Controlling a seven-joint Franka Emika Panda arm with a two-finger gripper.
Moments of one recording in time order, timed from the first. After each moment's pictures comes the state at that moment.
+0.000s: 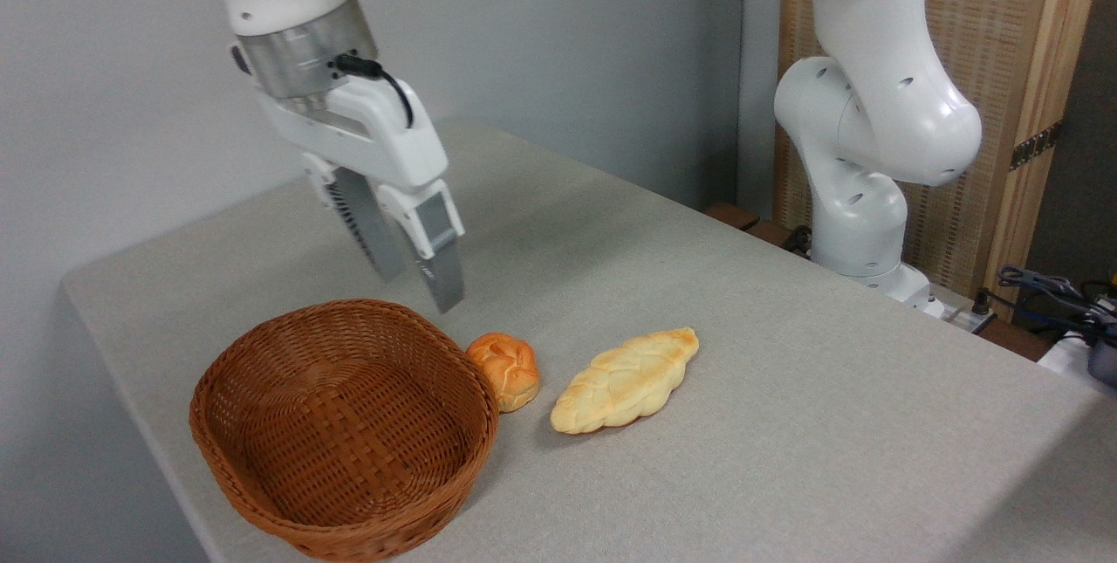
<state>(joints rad) -0.10 0.17 -0.04 -1.49 0.02 1.54 0.57</state>
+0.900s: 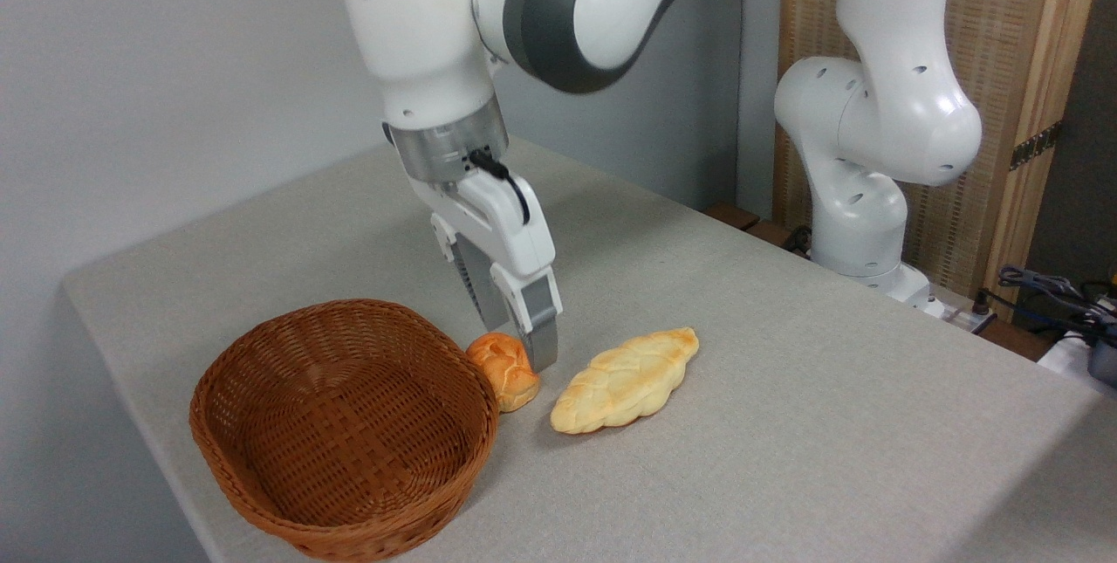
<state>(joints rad) -0.10 -0.07 0.00 -2.04 0.02 1.89 0.78</state>
